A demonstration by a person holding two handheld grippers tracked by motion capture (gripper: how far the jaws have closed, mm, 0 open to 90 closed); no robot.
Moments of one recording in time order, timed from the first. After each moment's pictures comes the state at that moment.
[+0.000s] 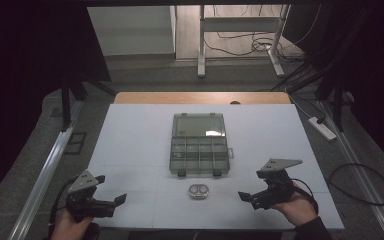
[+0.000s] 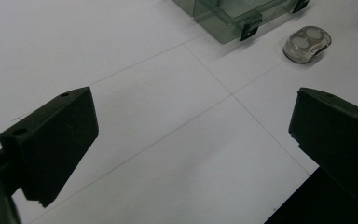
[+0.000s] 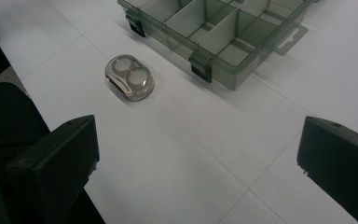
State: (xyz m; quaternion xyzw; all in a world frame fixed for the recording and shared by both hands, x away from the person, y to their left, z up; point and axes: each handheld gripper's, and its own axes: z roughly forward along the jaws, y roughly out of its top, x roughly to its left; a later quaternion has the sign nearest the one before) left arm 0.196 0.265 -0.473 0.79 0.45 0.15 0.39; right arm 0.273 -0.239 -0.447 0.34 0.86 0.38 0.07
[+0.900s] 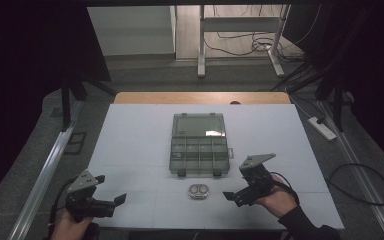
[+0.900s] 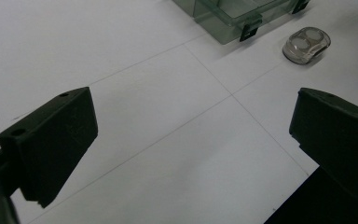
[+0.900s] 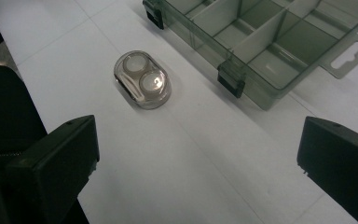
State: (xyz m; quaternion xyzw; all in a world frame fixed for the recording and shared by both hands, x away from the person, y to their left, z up) left arm 0.196 0.266 -0.473 0.79 0.45 0.15 0.39; right arm 0.289 -0.196 -0.457 0.30 0.89 0.34 0.05
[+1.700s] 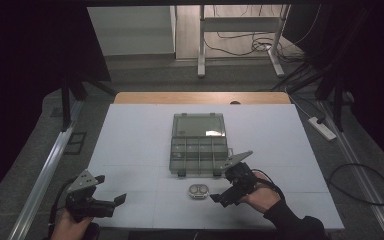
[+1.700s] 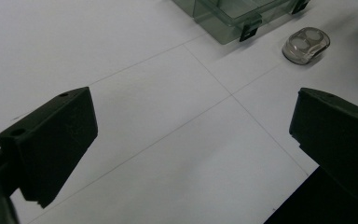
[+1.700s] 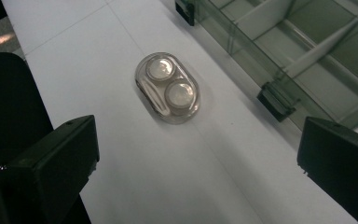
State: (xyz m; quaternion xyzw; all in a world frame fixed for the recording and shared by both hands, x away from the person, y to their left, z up) left arm 0.196 0.266 -0.473 0.79 0.45 0.15 0.39; right arm 0.296 -0.155 -0.465 0.27 0.91 0.30 0.02
